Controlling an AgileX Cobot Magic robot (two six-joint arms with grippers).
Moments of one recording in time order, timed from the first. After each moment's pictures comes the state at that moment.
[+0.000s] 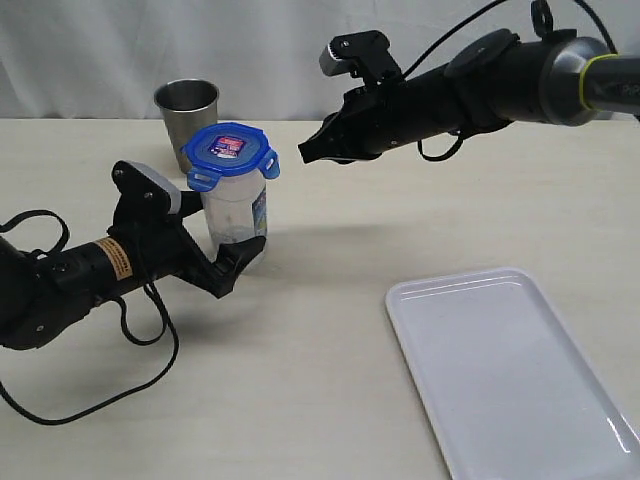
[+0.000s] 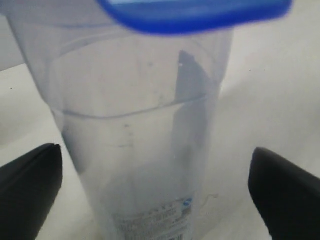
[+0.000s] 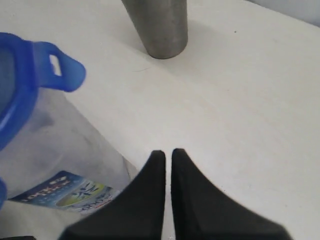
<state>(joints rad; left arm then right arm) -0.29 2.09 -0.69 0.48 -1.03 -0.08 0.33 2.10 -1.55 1.03 0.55 -1.12</state>
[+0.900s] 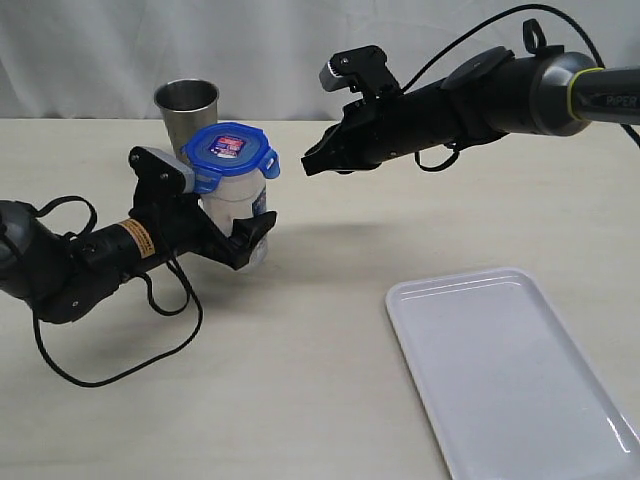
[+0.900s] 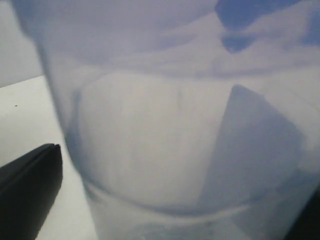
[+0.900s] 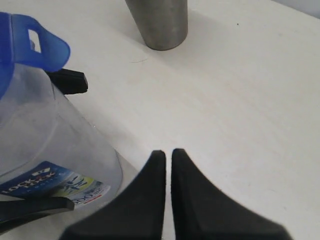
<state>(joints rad) -0.29 2.20 -0.85 0.47 -1.04 -0.13 0.32 2.13 -1.55 1.08 0.55 -1.21</state>
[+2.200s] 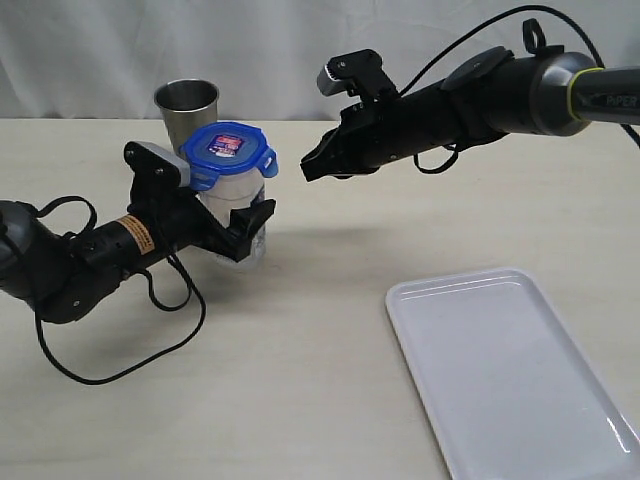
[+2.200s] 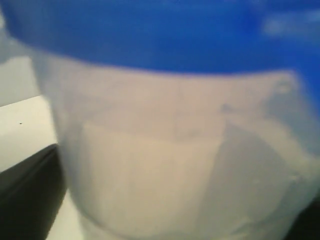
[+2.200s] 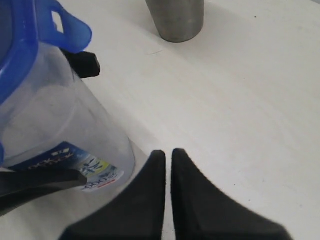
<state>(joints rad) -0.29 2.20 -0.85 0.44 -1.10 -0.13 0.32 2.13 -1.55 1.07 0.59 -1.21</state>
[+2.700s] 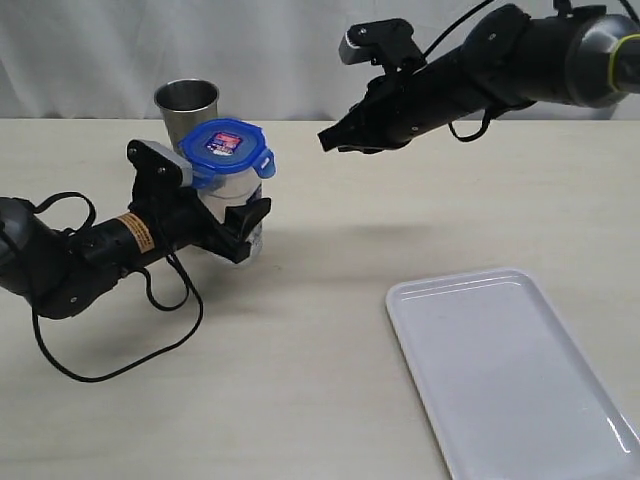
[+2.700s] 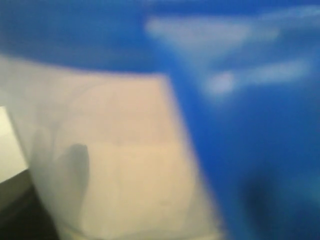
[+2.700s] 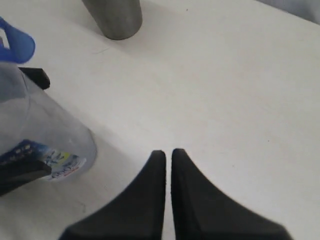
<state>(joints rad) -0.29 2.20 -0.86 0.49 -1.08 -0.13 0.32 2.03 -1.55 0.67 0.53 -0.74</state>
